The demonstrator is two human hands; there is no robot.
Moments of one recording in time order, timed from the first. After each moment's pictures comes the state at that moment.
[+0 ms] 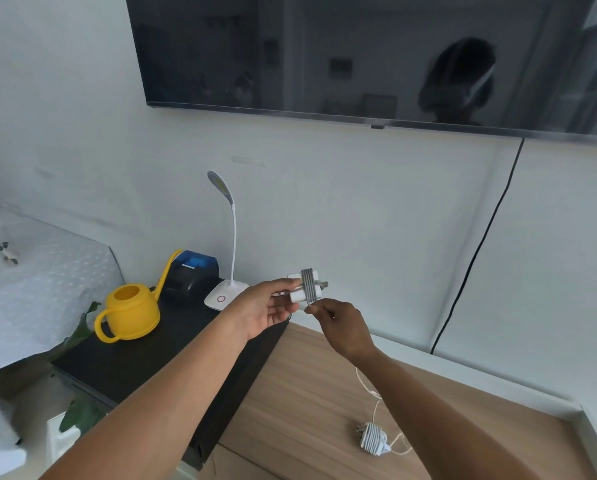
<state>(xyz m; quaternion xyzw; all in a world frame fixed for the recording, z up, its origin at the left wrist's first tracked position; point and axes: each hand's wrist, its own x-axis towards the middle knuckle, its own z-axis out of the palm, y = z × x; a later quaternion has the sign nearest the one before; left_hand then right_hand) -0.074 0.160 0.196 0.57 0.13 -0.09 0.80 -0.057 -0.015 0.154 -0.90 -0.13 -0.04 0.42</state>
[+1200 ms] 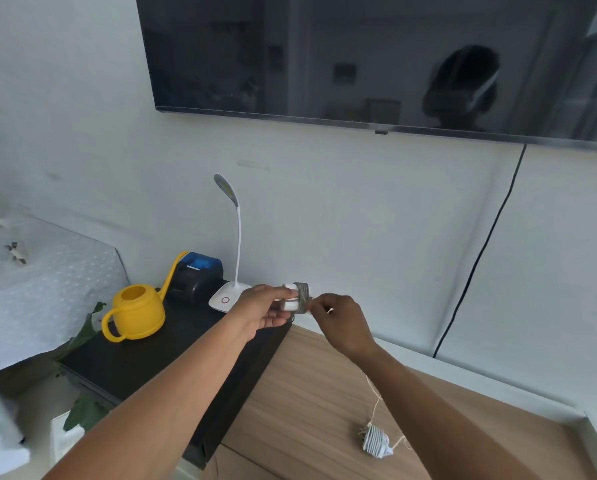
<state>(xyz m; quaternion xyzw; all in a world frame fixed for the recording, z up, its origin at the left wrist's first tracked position) -0.068 0.170 0.183 0.68 0.15 -0.03 0.72 -0.069 -0.005 0.175 -0.88 -0.14 -0.06 0.45</state>
